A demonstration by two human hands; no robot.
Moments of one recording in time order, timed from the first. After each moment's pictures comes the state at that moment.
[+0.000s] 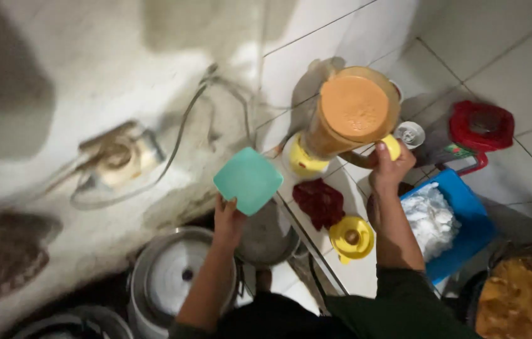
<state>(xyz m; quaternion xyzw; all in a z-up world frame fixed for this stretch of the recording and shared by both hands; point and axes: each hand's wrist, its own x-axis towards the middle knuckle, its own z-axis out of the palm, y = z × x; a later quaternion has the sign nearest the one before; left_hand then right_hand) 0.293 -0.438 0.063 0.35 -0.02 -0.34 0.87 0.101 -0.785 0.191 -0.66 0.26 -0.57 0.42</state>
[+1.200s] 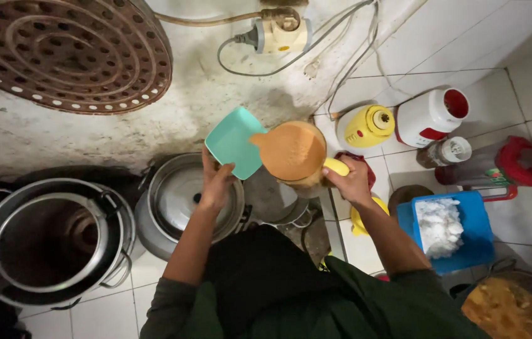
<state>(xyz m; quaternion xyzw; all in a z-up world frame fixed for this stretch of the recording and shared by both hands) 0.249 -0.205 0.102 0.42 0.02 -0.21 0.88 0.108 -0.533 0.191 -0.85 0.09 -0.16 0.49</state>
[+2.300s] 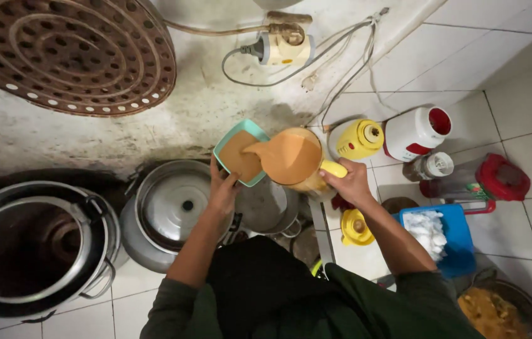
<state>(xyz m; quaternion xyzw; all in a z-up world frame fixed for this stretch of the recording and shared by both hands) 0.244 -0.240 0.047 0.37 0.06 -0.23 0.90 0.128 -0.532 0.233 -0.91 0.12 -0.10 0.39</state>
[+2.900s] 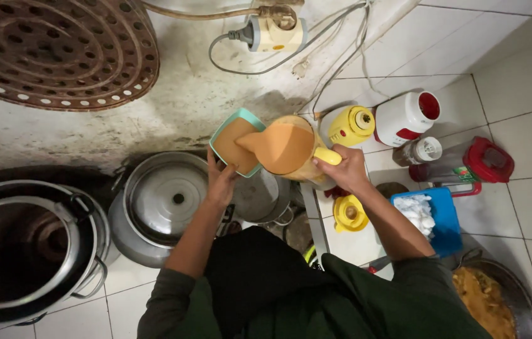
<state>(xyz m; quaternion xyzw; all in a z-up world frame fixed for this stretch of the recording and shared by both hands) 0.243 -0.253 0.054 0.34 0.05 -0.25 0.90 0.134 -0.520 0.264 -0.93 0.11 -0.10 0.34</state>
